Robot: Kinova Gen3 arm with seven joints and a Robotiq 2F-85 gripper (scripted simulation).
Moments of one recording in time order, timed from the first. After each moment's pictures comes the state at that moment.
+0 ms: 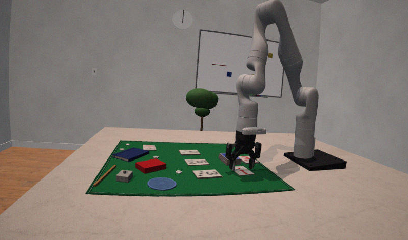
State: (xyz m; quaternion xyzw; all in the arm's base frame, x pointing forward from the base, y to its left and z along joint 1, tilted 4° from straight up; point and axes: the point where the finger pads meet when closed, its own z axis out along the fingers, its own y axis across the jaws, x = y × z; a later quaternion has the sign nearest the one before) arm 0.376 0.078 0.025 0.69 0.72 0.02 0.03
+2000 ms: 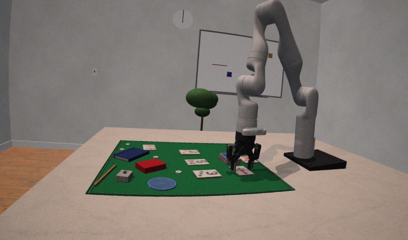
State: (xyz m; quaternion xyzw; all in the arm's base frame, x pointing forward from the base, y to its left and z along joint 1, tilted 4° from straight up) arm 0.375 0.078 0.022 0.69 0.72 0.02 0.03
